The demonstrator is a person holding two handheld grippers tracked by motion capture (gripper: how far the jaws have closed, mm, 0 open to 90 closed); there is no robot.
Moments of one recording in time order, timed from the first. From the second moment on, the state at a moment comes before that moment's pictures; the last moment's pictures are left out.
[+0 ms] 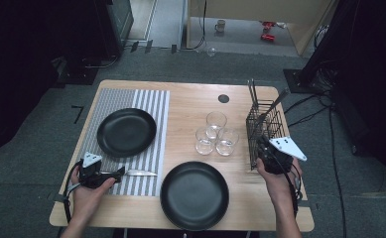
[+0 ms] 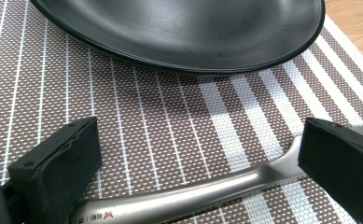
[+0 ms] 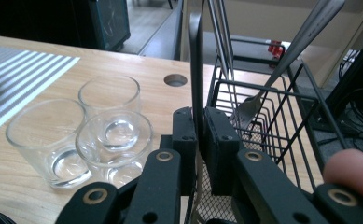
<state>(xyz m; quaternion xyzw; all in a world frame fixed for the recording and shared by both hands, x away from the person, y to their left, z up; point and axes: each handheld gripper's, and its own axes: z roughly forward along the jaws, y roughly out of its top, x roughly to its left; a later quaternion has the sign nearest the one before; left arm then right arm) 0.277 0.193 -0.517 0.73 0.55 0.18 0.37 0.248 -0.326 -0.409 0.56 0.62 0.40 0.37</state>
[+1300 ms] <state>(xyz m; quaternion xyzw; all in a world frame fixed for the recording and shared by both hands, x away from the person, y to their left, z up) 0.278 0.193 -0.517 0.73 0.55 0.18 0.37 0.240 -0.338 -0.373 0.56 0.59 0.42 0.41</state>
